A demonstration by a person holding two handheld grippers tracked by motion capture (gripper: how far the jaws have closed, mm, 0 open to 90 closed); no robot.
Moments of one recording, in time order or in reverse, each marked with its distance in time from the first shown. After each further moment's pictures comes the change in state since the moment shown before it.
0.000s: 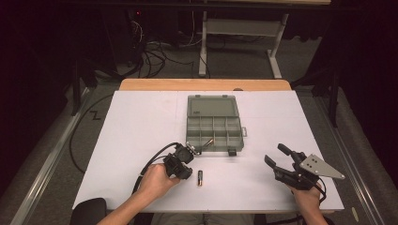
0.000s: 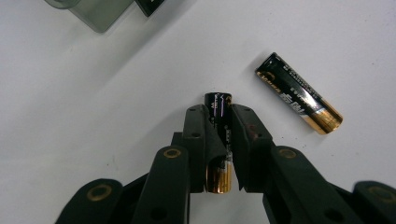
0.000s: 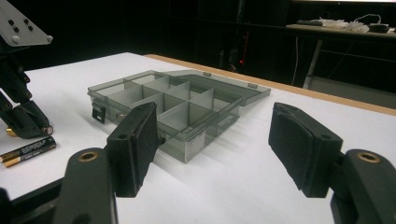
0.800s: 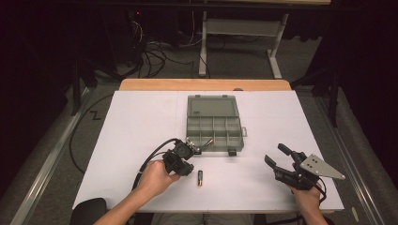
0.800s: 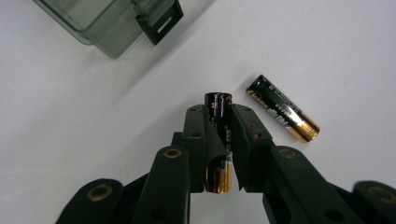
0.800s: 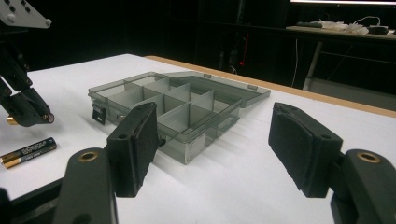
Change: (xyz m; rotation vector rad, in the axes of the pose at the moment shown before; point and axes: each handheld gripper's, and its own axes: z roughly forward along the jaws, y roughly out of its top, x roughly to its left) left arm 0.003 0.007 -0.017 -0.047 -0.015 0.009; right arm 0.000 0.000 0.000 -0.006 0.000 -0.003
